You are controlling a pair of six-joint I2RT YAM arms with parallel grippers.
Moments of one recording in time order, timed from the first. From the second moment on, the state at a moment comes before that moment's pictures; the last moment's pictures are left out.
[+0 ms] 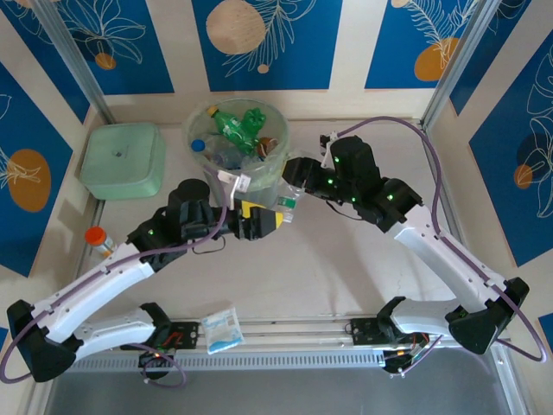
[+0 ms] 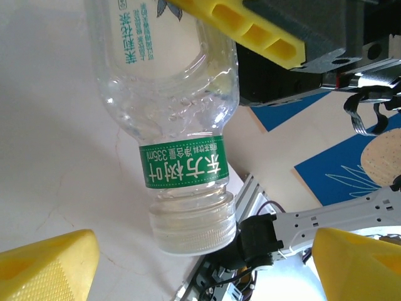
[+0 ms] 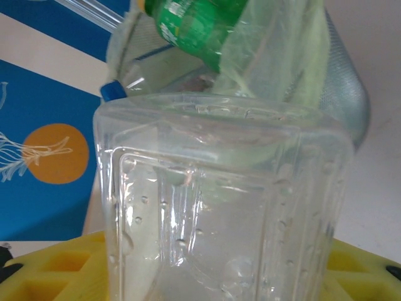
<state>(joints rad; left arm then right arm) -0.81 1.02 0.98 -0.25 0.40 -0.65 0.68 1.21 1.34 -0.60 -0.12 0.88</state>
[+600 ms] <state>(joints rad) -0.81 1.08 1.05 -0.24 0.36 -0.61 0.70 1.24 1.40 -0.48 -0.21 0.96</state>
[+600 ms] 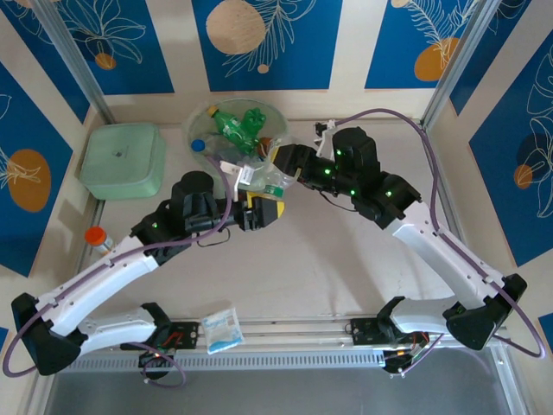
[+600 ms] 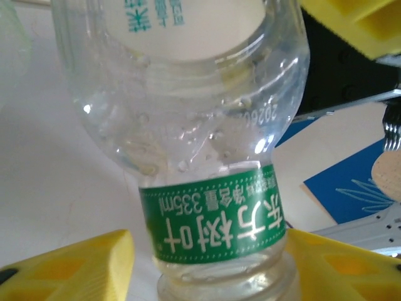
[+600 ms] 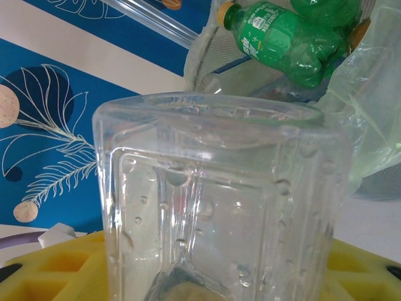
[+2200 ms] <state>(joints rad) -0.51 1.52 1.69 -0.77 0.08 0.00 0.27 0.75 0.97 -0.74 -0.30 0.95</state>
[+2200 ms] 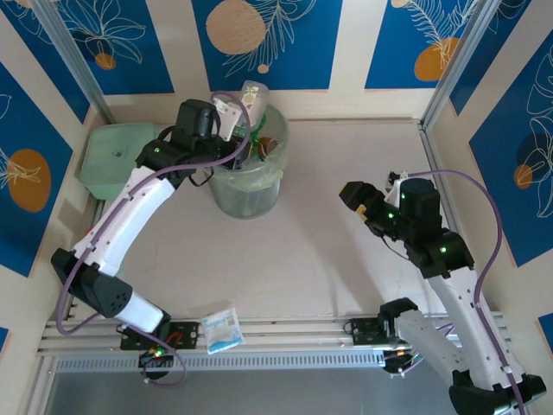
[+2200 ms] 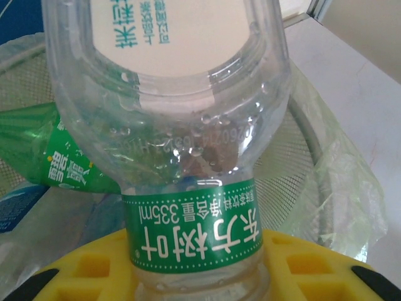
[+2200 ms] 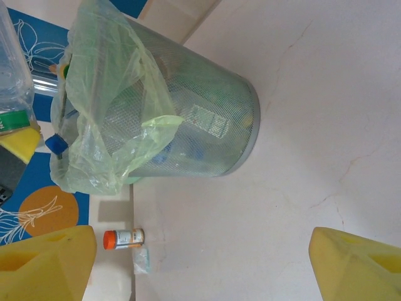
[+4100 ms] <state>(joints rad) -0.47 1.86 2.07 -0.81 0.20 -0.18 0.18 0.74 0.98 -0.80 -0.35 0.87</state>
